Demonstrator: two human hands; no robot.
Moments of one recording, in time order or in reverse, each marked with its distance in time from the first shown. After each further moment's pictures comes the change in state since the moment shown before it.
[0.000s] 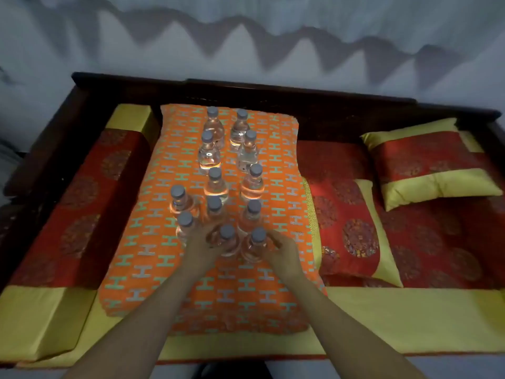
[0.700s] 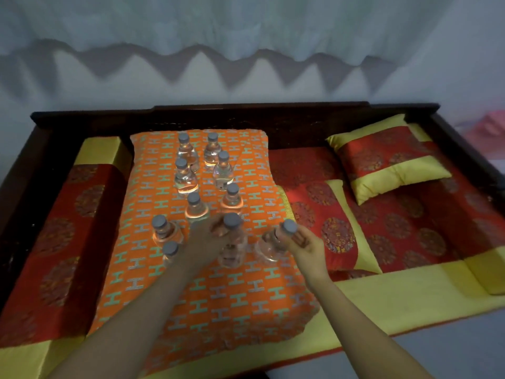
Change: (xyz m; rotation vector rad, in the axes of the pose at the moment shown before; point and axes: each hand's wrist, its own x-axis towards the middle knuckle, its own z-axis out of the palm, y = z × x) left_hand 0.035 0.080 -0.007 -0.094 -0.262 0.080; right_hand -0.018 -0.038 -0.072 0.383 0.280 -0.022
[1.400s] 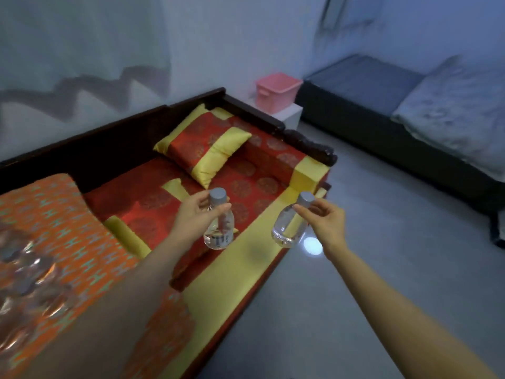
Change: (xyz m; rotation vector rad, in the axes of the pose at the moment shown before) left_hand -0.057 0.170 0.327 -0.072 -0.542 0.211; right_hand -0.202 -0.072 -0.358 -0.116 0.840 -0.074
